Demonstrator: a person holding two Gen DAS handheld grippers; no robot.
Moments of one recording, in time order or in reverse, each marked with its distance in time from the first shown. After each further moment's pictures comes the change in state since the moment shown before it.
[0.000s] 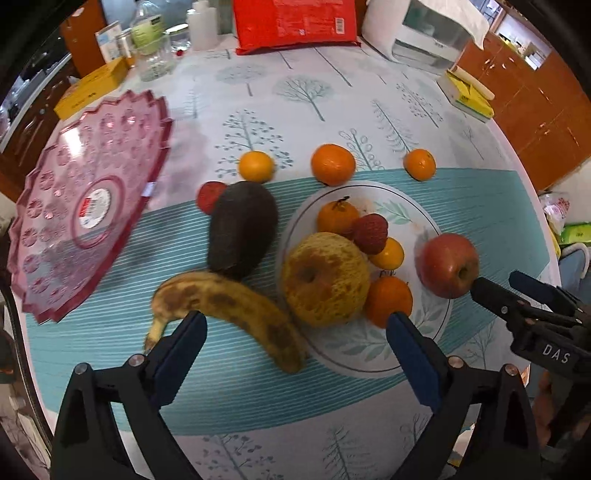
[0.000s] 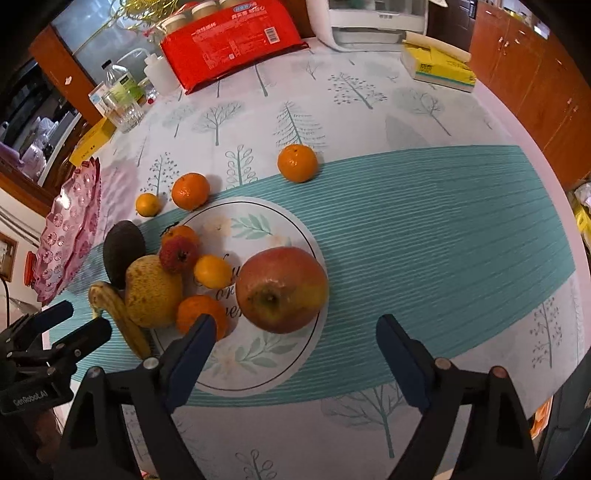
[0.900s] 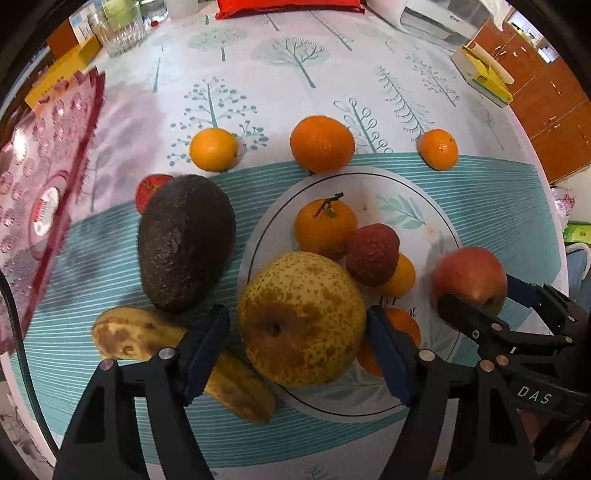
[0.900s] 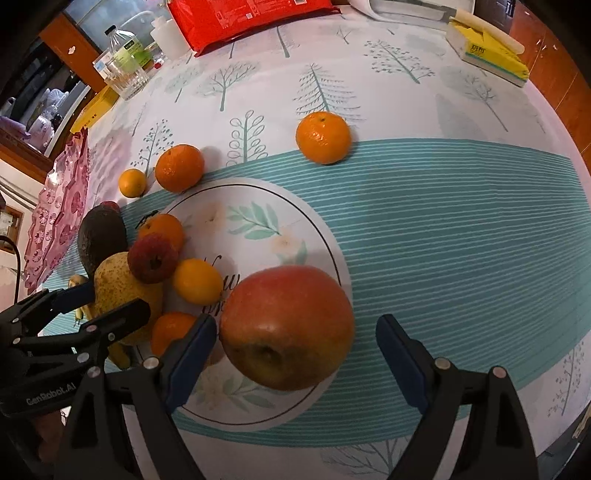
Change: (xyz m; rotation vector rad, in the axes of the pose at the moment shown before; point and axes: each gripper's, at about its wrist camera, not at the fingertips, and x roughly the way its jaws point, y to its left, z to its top) left arm 0.063 -0.017 0.029 -0.027 0.113 -0.015; right arm 0.061 0.004 0.025 -0.064 0.107 0.064
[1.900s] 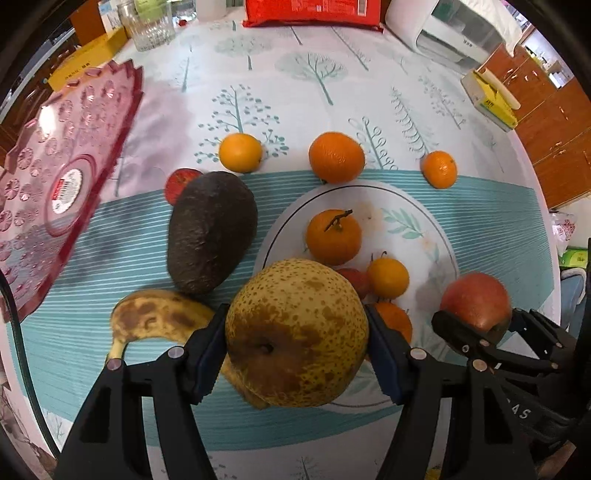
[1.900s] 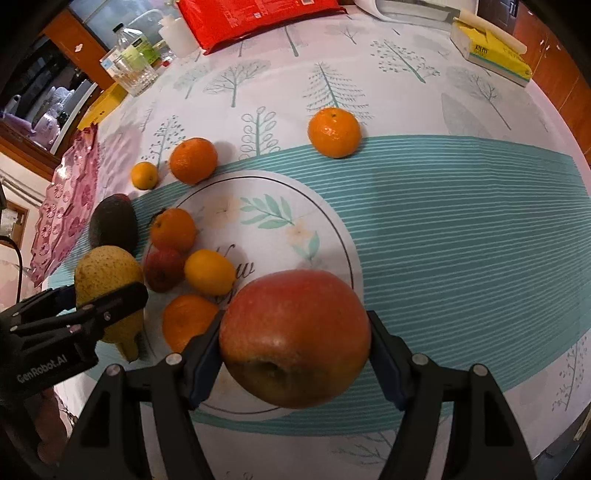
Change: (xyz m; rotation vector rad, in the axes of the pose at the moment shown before) left arm -0.029 0.011 -0.015 -0.080 -0.044 0.005; right arm -0.015 0.008 -0.014 -0.021 -0.013 0.024
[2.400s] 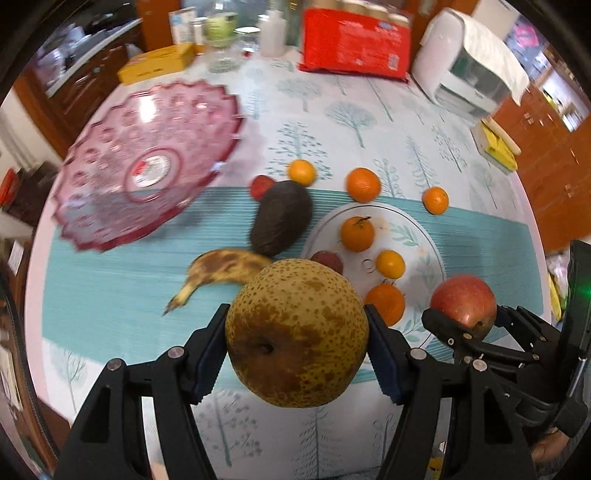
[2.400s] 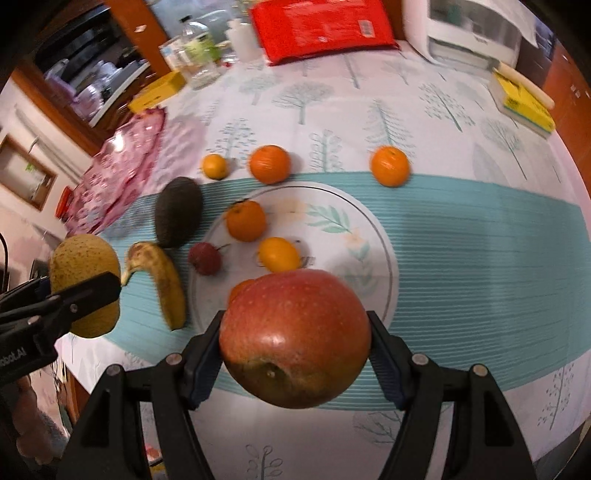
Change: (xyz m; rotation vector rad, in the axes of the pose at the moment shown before) left arm -0.090 0.026 -0.053 -0.141 -0.133 0.063; right arm -0.041 0.043 -0.017 -0.192 -0.064 0.061
